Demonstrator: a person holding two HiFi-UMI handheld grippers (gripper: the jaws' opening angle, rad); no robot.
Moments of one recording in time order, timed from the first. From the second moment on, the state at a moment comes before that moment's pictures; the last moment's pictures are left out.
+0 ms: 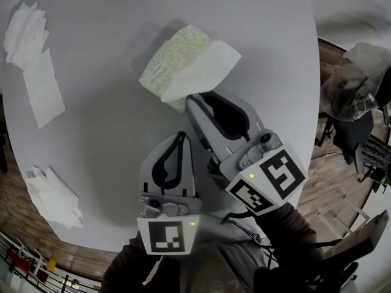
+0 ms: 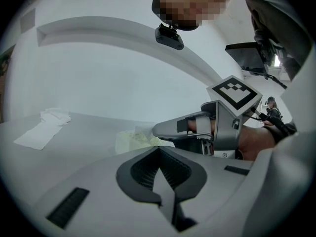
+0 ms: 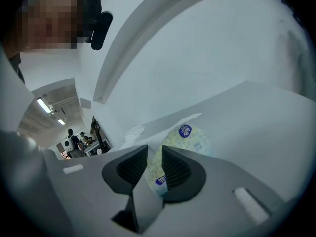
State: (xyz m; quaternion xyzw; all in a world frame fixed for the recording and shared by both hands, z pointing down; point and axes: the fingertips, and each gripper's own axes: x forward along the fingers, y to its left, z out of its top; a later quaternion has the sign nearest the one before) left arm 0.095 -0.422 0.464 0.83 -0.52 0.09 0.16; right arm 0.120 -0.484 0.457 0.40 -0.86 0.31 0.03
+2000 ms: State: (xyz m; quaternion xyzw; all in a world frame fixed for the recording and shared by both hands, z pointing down) left arm 0.086 -0.287 0.282 0.85 -0.52 0.02 0.05; right arm 0.100 -0.310 0.188 0.39 -0.91 0.06 -0.07
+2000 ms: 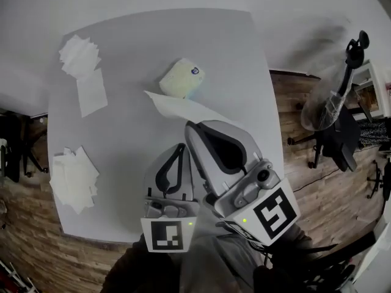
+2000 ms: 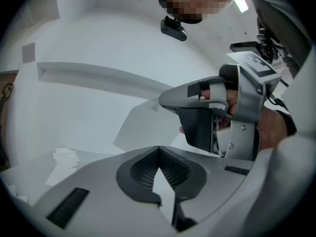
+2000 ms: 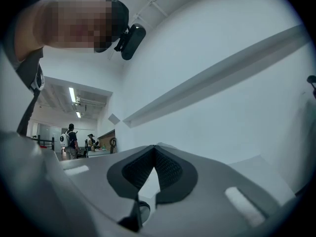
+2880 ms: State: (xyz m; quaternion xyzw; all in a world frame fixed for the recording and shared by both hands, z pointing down) left arm 0.135 -0.081 0.217 0.85 -0.52 0.01 -0.02; right arm 0.179 -0.087 0.158 0.42 -0.90 0.01 -0.09
